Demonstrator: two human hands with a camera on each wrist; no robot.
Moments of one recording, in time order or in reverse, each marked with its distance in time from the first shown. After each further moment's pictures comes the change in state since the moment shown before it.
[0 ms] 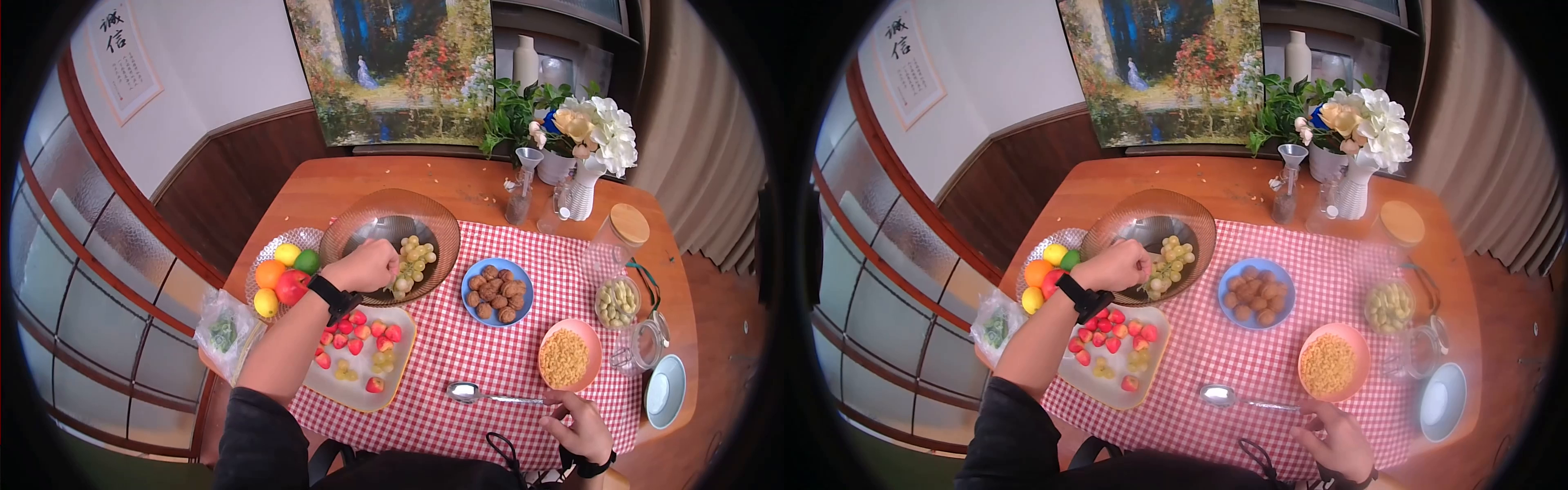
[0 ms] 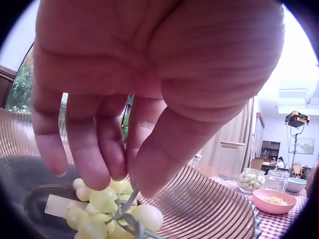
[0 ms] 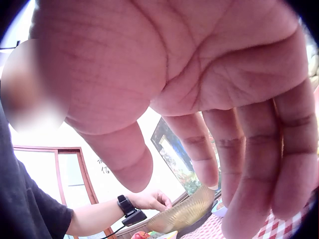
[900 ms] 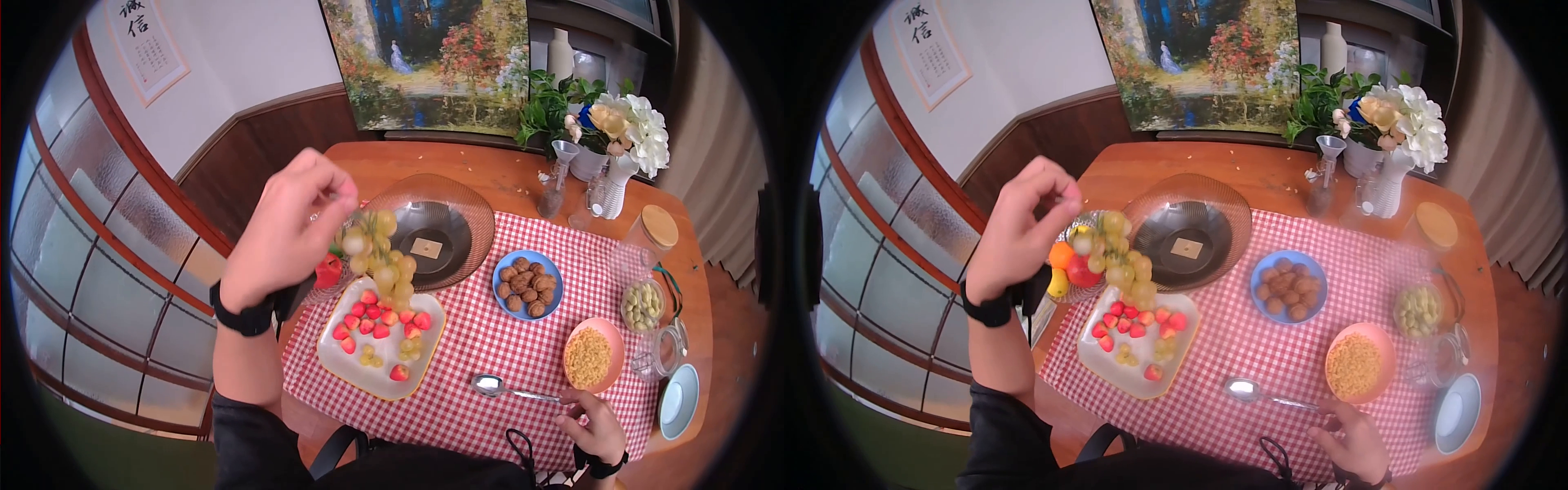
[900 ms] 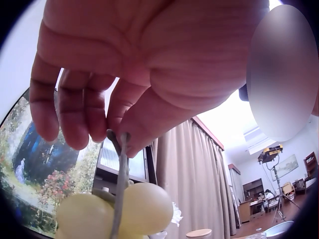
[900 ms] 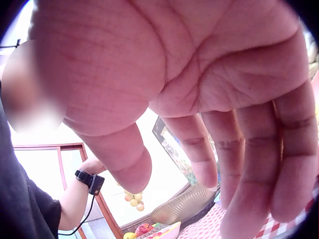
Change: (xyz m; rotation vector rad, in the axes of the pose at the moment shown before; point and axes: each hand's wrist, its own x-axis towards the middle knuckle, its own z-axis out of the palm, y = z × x) left_hand -0.116 0.076 -0.113 -0.011 0.644 0.127; right_hand 0.007 0.015 0.007 -0.025 -0.054 -0.044
